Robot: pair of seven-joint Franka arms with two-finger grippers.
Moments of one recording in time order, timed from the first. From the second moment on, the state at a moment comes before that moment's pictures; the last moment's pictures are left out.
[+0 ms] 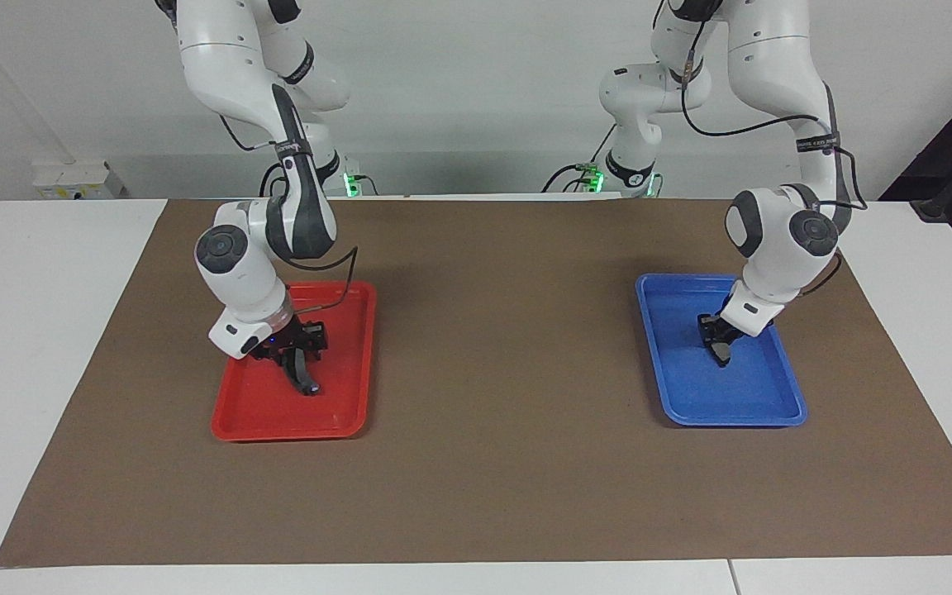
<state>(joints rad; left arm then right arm) 0.02 0.21 -0.02 -2.09 0.03 2.24 0.02 -0.01 0.29 0.09 -2.06 0.01 2.30 -0.07</state>
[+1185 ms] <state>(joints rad) -0.45 0.30 -0.17 -1.72 0.04 2.12 -0.72 -0.02 0.28 0.09 -2.04 0.01 2.24 -0.12</state>
